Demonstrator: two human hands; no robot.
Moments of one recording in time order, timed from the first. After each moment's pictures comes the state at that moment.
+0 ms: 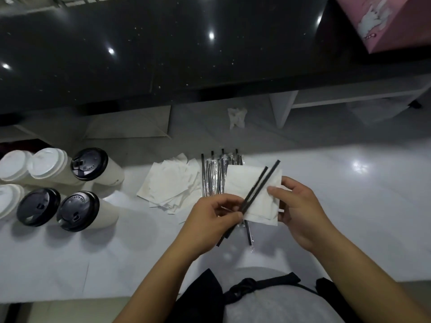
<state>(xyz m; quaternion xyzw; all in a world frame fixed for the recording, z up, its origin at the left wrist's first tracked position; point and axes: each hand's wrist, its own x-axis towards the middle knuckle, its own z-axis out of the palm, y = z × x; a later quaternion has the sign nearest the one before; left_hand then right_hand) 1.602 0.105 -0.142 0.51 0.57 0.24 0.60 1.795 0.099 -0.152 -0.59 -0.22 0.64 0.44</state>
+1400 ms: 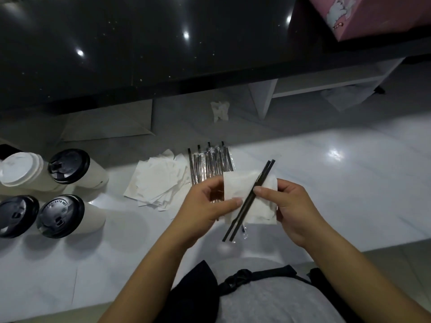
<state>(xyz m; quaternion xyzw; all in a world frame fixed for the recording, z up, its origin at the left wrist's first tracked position) 1.597 0.106 -0.135 0.52 0.48 0.26 0.66 1.784 0.067 -0.148 -0.57 -0.21 0.63 0.48</state>
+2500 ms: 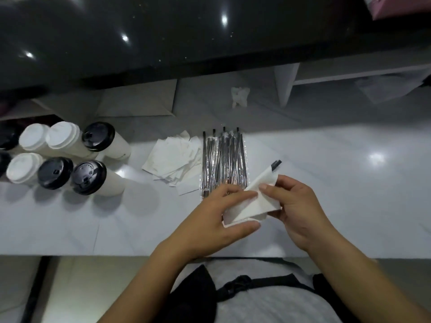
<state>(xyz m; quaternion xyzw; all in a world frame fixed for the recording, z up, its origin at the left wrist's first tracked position) 1.609 0.046 -0.130 0.73 0.49 0.12 0.46 1.799 0.049 -0.153 -0.55 -0.19 0.68 0.45</state>
